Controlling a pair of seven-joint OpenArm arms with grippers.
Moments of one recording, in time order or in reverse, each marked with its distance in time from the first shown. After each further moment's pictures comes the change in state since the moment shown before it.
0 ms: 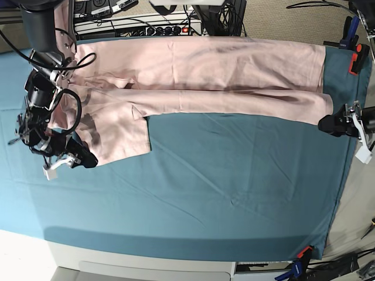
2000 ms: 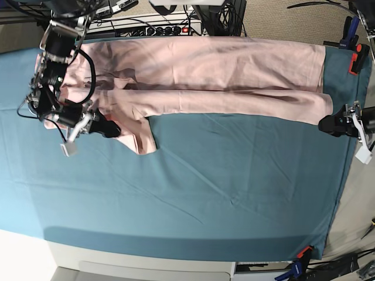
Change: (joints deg) left arm 0.0 0.0 0.0 0.0 0.0 0.0 0.0; right arm -26.9 -6.1 -3.5 42.6 30.9 3.7 -15.4
